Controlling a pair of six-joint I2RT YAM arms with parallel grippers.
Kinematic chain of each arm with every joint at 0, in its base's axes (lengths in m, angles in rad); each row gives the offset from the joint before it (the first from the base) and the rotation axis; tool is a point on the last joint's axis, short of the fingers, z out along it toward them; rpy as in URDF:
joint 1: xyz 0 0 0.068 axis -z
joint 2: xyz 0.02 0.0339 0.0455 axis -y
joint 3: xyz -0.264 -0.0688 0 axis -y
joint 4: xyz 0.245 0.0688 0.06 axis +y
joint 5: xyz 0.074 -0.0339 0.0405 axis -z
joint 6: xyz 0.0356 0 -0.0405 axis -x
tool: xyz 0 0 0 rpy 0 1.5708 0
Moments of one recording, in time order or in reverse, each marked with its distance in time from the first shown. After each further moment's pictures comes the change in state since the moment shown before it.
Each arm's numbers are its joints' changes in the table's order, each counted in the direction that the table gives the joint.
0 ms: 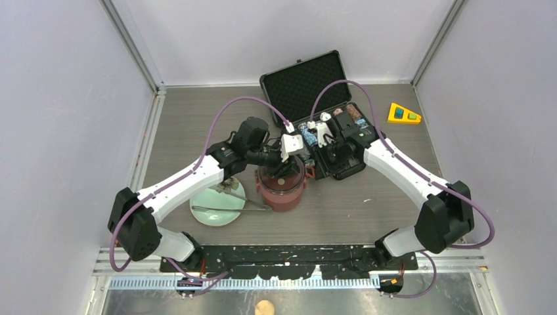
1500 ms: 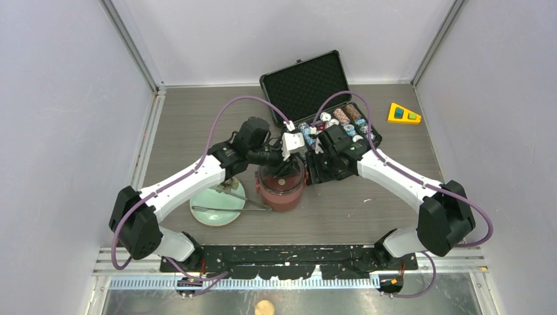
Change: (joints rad) left arm 0.009 -0.037 -0.012 -0.034 -0.002 0.058; right arm -0.113 0.021 -0.148 -0.198 0.146 -0.336
